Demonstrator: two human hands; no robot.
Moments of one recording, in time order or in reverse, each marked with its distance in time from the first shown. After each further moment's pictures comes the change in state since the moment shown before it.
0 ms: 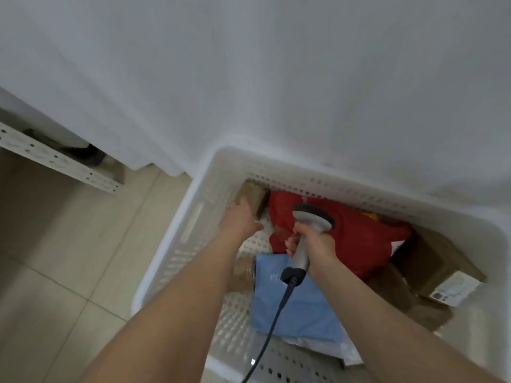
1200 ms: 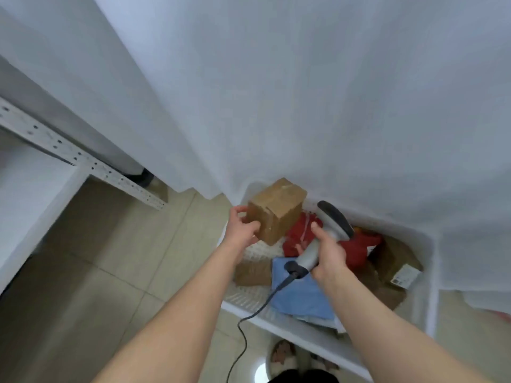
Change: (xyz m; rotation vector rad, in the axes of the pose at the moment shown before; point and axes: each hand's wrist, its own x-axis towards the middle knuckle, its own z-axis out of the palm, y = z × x) left_hand -0.202 0.002 -0.158 -1.220 0.029 -0.113; right_hand -0.203 -0.061 0.007 0.319 0.069 0.002
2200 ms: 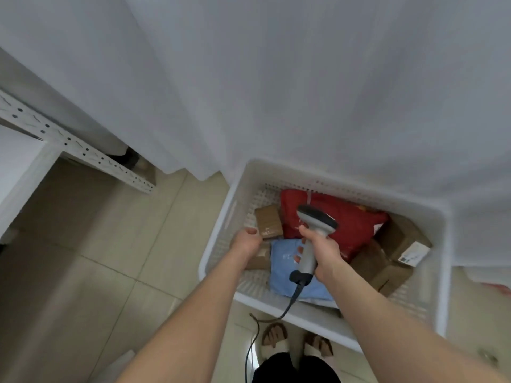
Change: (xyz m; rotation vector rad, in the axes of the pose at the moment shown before) left_hand 0.037 -0.086 -0.012 0.460 -0.009 -0.173; right_hand 0.037 0.056 -0.010 -0.333 -0.048 0.028
